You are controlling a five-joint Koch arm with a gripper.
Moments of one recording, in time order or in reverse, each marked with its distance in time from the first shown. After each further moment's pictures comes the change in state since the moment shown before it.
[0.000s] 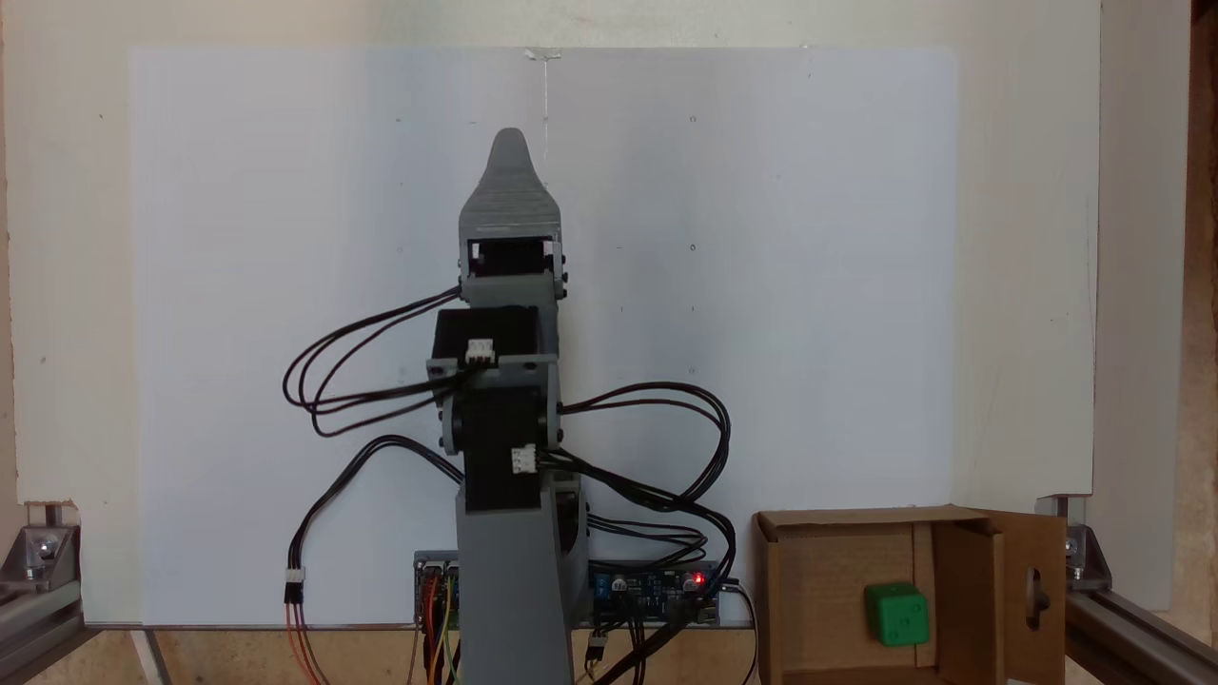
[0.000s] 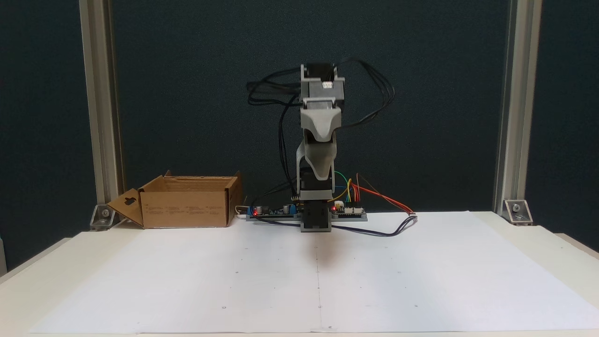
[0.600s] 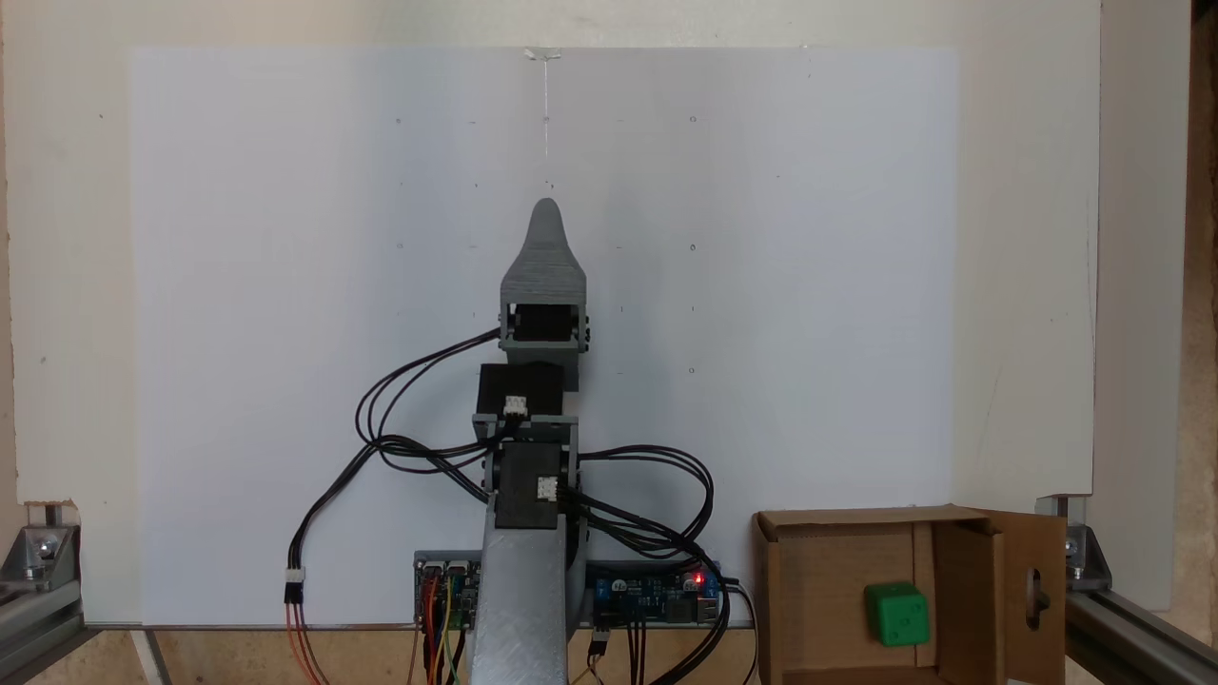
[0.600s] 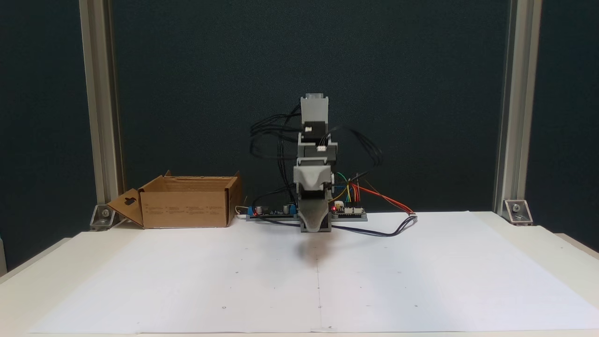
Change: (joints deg) arm 4.5 12.6 46.0 -45.6 -0.1
